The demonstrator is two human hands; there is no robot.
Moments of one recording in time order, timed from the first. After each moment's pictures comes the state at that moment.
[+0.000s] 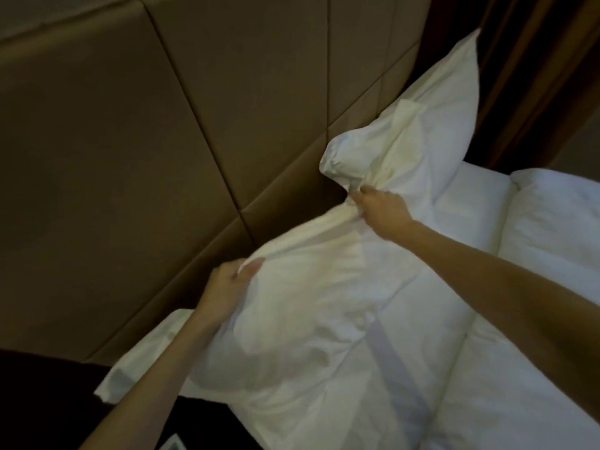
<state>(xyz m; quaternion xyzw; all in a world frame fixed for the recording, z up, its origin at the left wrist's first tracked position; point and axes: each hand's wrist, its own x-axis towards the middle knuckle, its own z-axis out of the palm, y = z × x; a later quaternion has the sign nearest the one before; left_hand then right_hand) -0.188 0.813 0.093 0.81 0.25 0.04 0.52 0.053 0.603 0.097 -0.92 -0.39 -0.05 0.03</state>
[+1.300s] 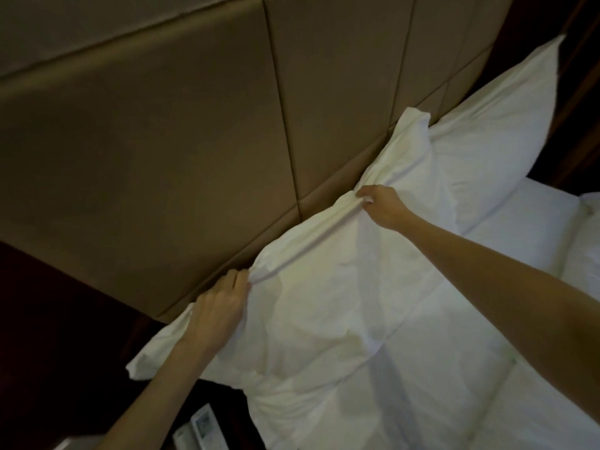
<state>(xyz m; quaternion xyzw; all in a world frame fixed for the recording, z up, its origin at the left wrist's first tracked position) -0.282 0.858 0.080 0.97 0.13 0.16 -0.12 0.027 0.697 0.107 -0.90 -0.28 0.15 0.30</state>
